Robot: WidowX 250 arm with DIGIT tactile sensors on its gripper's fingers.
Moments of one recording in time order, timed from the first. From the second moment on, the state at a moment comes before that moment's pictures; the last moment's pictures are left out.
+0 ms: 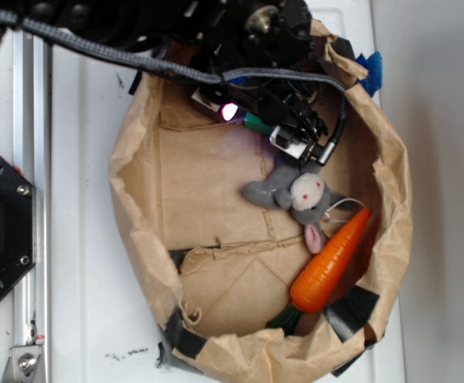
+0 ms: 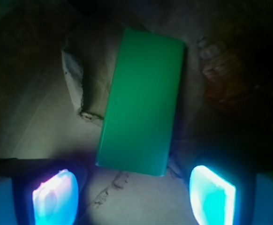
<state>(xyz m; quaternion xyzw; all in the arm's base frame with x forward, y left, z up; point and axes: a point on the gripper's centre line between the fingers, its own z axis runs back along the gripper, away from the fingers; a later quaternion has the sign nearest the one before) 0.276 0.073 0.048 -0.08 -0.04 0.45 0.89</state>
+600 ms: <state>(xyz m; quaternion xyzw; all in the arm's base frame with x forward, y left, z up) 0.279 0.079 0.044 -0.09 -0.06 0.45 0.88</state>
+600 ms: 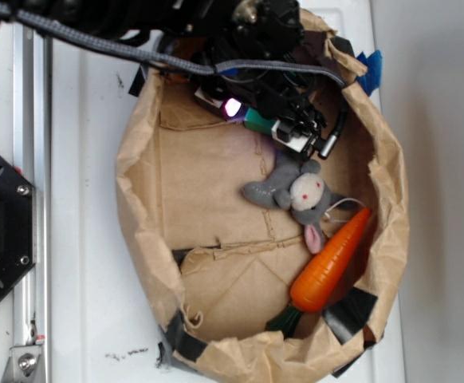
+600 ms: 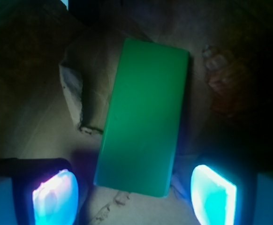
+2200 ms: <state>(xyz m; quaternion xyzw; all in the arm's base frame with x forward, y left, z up) 0.309 0.081 0.024 -0.01 -0.04 0.39 0.92</state>
